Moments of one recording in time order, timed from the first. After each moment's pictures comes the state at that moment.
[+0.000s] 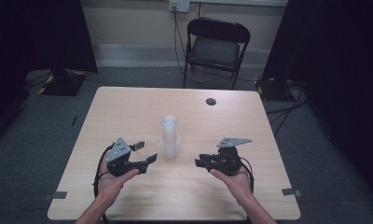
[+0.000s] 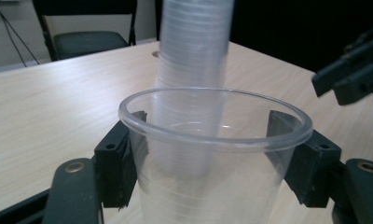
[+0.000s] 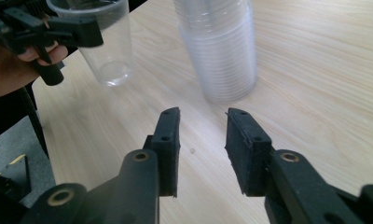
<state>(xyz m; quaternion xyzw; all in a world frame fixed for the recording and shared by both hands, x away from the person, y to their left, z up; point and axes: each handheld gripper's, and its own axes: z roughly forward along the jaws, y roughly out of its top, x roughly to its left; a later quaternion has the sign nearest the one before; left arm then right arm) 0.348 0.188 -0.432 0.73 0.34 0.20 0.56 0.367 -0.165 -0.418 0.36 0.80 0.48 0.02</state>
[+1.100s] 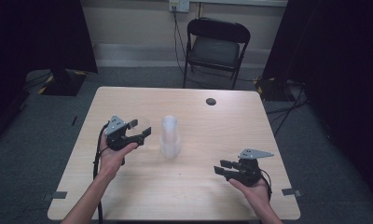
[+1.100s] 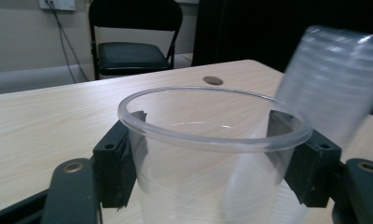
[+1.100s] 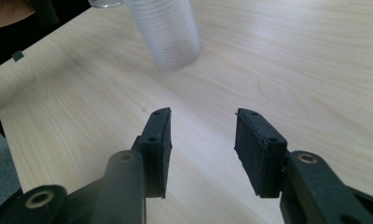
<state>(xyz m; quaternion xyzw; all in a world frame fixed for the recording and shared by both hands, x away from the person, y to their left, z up) 0.421 0.202 -0.430 0.69 0.41 0.23 0.56 0.345 -0.223 -0.442 0.39 0.79 0.47 0.07</state>
